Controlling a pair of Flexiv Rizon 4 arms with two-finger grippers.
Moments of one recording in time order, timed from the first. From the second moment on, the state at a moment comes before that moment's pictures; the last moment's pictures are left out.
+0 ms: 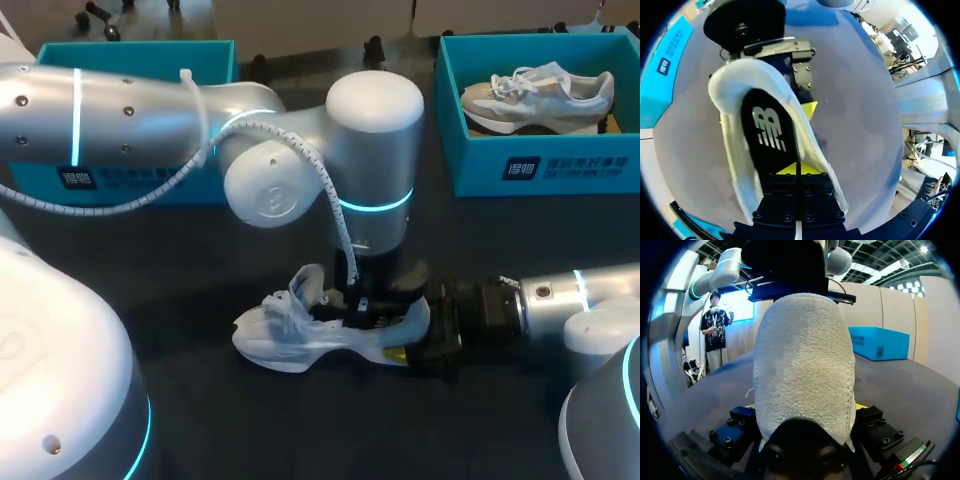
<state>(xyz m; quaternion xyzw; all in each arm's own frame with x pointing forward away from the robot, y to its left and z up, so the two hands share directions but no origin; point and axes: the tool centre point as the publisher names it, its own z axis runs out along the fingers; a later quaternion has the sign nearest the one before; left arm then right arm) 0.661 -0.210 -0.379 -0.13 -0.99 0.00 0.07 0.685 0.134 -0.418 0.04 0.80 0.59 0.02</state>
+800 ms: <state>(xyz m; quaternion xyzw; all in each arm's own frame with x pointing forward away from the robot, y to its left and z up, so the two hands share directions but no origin) 0.652 -0.192 -0.387 -0.12 -0.99 0.00 0.11 0.685 0.134 -0.419 0.04 0.80 0.59 0.02</state>
